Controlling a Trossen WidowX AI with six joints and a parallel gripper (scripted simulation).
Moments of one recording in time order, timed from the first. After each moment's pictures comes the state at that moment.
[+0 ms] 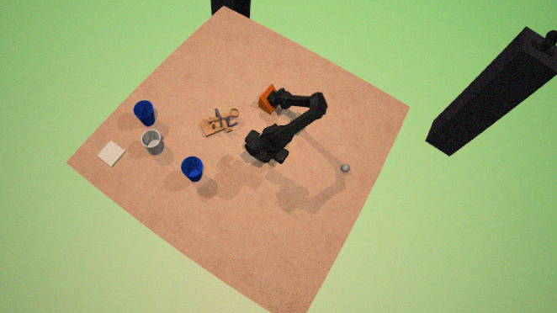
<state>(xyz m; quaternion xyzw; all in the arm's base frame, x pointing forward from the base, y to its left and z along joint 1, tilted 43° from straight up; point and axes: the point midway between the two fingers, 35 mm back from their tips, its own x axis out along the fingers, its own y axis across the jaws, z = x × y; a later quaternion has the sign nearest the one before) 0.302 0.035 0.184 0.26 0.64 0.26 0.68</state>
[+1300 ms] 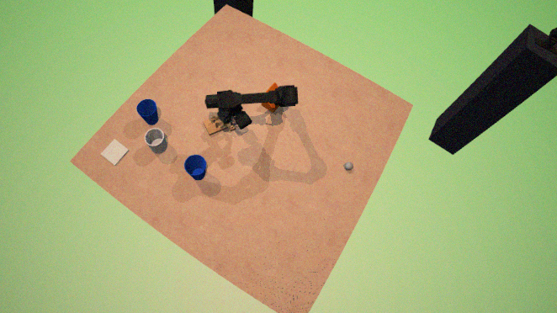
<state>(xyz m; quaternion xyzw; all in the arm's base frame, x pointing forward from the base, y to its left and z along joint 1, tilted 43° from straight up) 0.233 -0.121 0.031 0.36 0.76 0.15 0.52</state>
